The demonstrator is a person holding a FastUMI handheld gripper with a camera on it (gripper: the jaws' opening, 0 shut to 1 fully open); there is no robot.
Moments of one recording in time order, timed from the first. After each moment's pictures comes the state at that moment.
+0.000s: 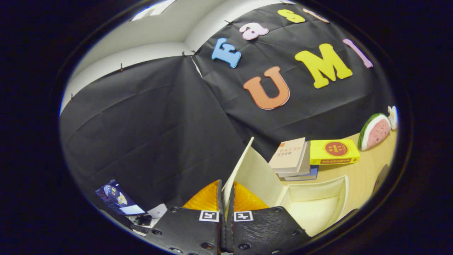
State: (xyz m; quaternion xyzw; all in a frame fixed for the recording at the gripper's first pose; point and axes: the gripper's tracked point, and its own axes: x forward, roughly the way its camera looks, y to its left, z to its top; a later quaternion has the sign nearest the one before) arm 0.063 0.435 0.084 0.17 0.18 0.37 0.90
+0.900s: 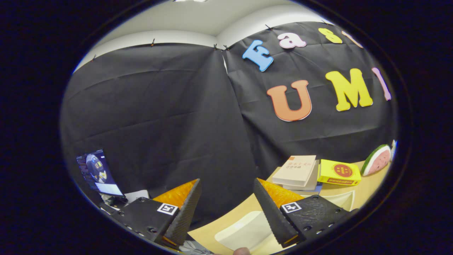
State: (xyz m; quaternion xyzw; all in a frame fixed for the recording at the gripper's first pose) arm 0.048 0.474 0.067 0.06 0.09 0.38 0.92
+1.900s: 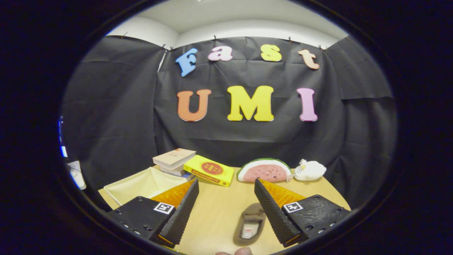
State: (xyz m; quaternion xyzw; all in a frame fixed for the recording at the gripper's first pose) arm 0.094 0.026 0.016 -0.03 0.09 0.09 0.99
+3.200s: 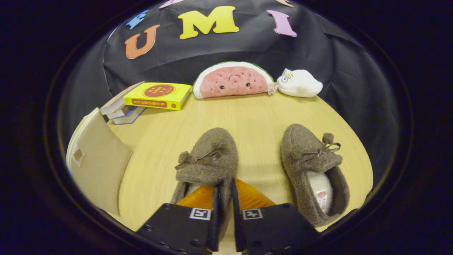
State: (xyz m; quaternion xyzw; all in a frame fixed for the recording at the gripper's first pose) arm 0.170 -0.062 -0.216 0.03 0.39 -0.01 0.92
